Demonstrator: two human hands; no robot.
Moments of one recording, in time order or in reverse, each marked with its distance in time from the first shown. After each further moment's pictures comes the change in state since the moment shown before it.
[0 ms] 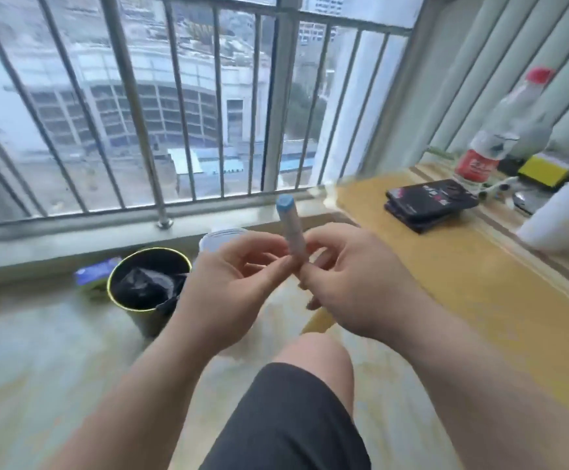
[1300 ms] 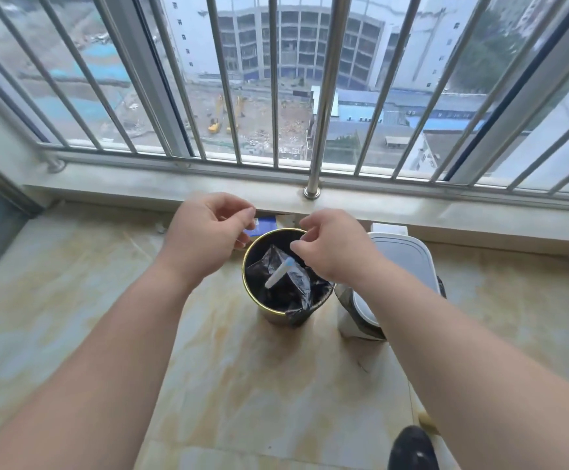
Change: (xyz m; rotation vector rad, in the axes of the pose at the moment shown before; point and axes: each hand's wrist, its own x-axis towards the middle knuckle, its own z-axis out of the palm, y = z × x) left_hand 0.106 -0.173 -0.330 0.409 0.587 -0.415; right_hand 0.313 0.043 0.341 -0.106 -0.485 0.048
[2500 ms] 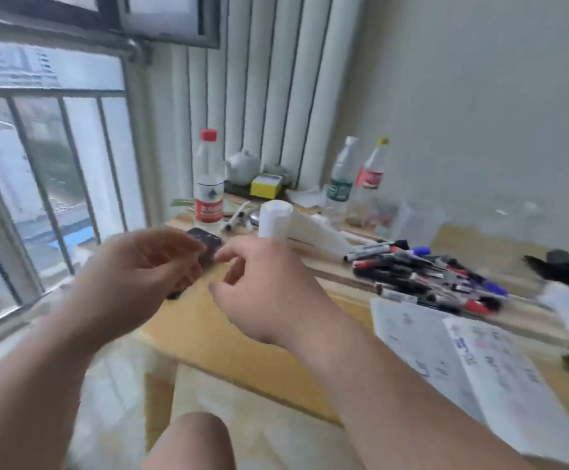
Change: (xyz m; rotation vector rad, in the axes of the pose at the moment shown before) left_hand -0.357 0.348 0.276 -0.171 -1.031 0.713; right_hand -0.568 0.052 -0.270 -0.047 0.943 0.435
